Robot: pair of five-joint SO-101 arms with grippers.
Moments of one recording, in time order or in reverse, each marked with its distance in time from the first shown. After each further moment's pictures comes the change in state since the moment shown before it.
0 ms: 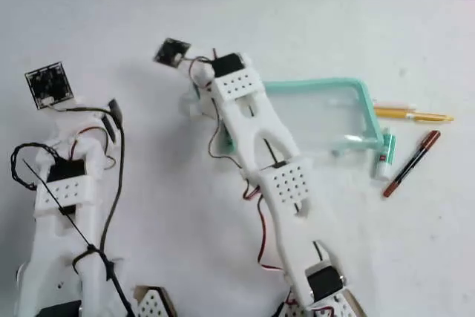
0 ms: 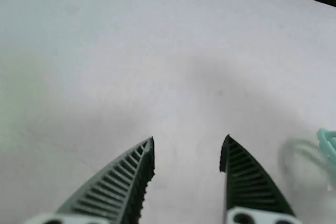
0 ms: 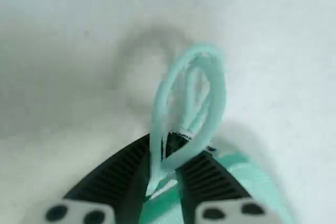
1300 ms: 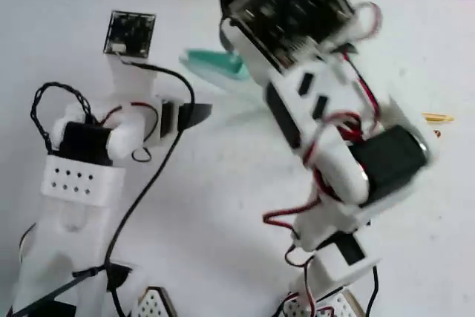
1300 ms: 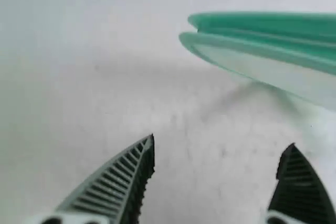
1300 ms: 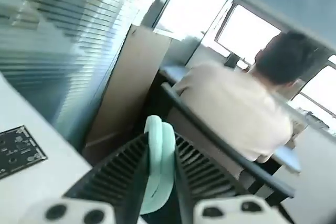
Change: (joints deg) left arm 24.8 -0.1 -41.2 51.9 -5.5; right arm 0.8 -53.3 -20.9 -3.2 -10.5
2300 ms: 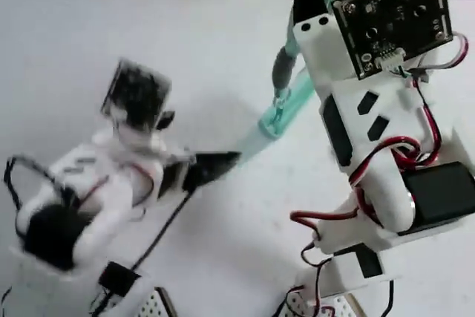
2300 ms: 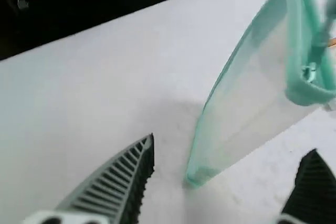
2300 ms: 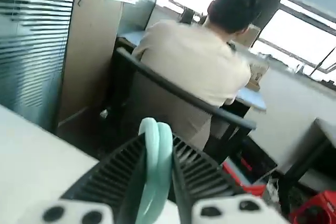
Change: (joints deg) left arm 13.6 -25.8 6.0 3.3 -7.9; right arm 11.5 -4.4 2.3 9.3 -6.4
